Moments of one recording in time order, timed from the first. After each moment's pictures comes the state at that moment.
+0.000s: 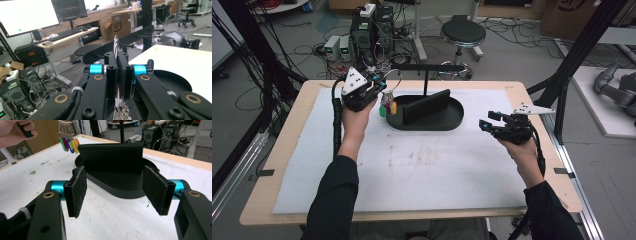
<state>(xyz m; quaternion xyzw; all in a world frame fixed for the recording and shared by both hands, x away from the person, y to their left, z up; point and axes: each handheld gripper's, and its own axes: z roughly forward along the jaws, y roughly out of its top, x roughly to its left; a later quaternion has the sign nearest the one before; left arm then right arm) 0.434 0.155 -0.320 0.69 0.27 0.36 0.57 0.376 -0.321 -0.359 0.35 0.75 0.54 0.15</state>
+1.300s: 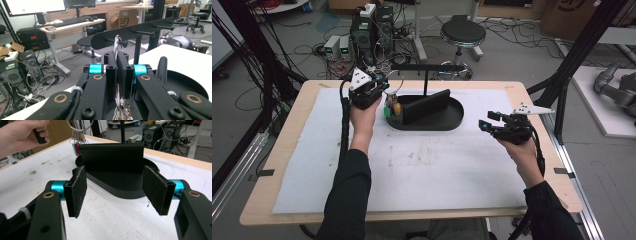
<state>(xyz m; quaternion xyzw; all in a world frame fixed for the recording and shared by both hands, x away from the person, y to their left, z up) 0.463 0.149 -0.346 0.67 0.33 0.34 0.57 0.376 -0.319 -0.360 0.34 0.75 0.54 0.15</state>
